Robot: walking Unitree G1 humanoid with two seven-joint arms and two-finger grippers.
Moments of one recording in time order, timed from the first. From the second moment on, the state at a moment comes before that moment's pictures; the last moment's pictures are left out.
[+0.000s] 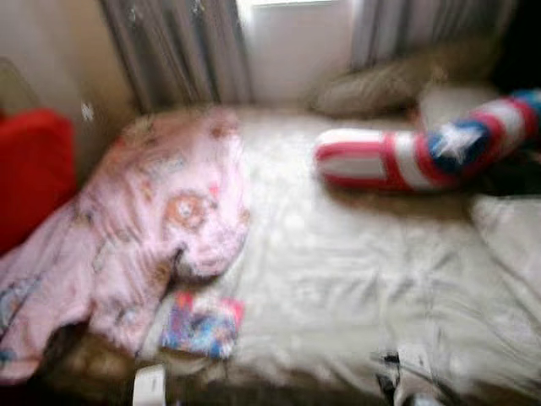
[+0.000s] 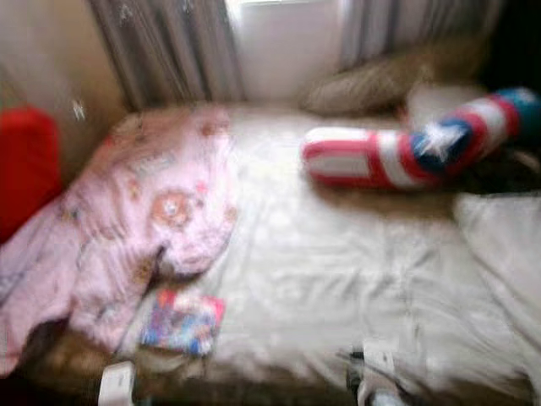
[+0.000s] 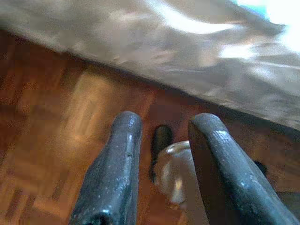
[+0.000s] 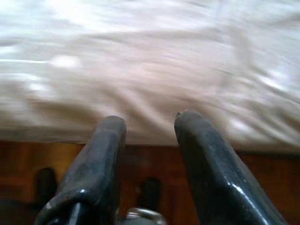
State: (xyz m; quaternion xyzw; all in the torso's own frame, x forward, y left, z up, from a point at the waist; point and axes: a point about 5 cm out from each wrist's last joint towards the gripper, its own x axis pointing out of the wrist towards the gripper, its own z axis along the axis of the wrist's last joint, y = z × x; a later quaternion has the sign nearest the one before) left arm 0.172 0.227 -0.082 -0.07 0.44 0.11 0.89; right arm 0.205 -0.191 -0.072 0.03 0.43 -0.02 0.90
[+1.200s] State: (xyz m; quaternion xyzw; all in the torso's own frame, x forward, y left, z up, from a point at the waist) left arm 0.165 0.225 -0.085 -0.07 0.44 0.11 0.89; right arm 0.195 -0.199 -0.076 0.02 0.44 -0.02 0.90
